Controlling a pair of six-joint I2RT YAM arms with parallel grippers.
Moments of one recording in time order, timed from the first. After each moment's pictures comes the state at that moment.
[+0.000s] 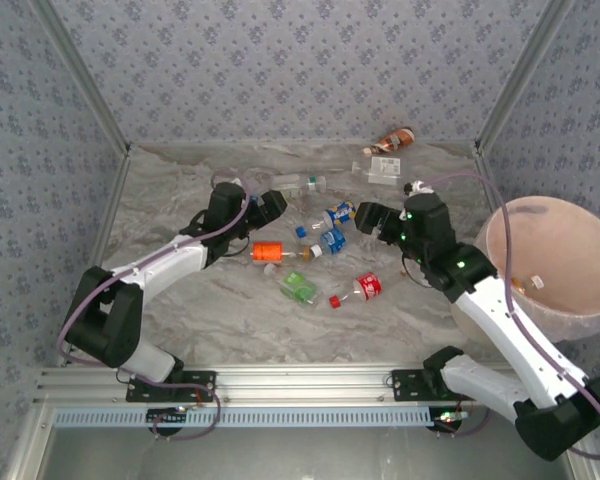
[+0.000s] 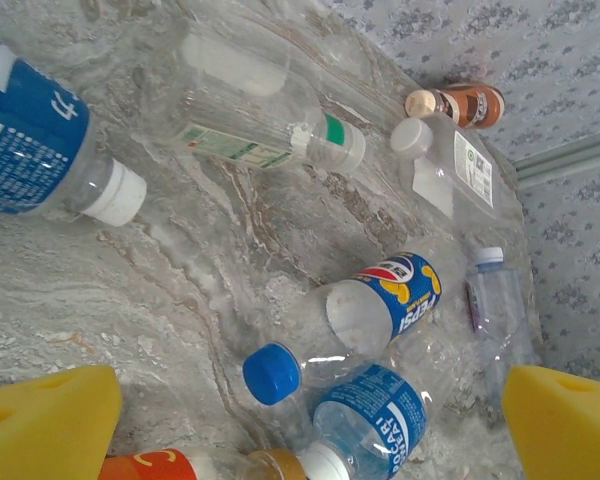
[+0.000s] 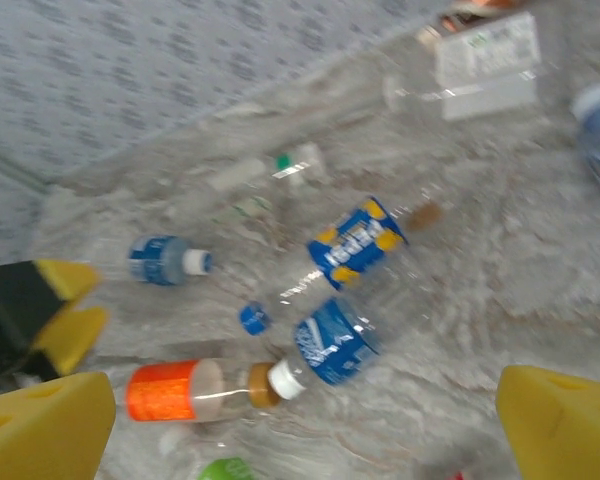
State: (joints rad) left arm -0.49 1.49 0.91 0.05 0.10 -0.89; right arm 0.51 0.99 1.00 -0.57 0.18 0.67
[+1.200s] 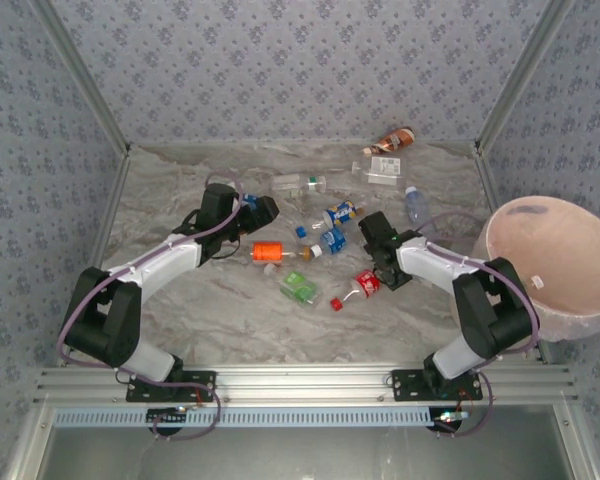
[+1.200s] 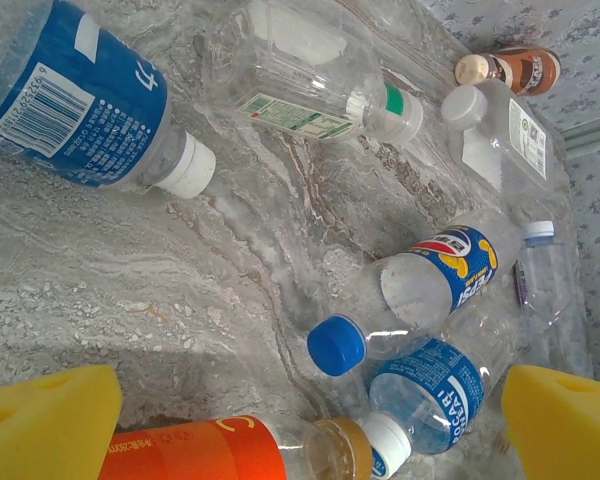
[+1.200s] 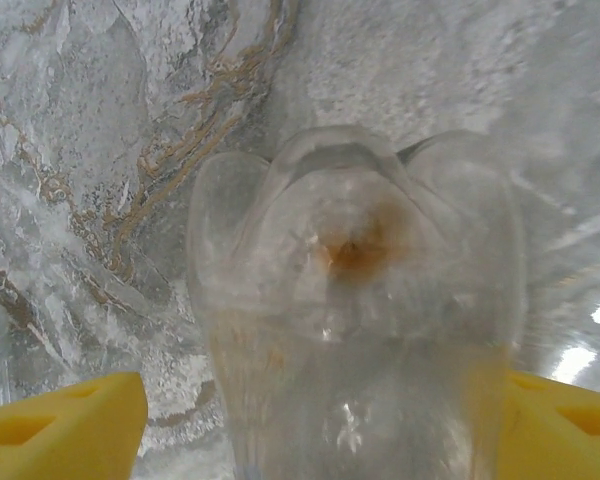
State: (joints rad) left arm -0.44 1.49 0.91 -0.03 0.16 -0.82; right arm 0.46 1.56 0.84 -0.53 0.32 1.45
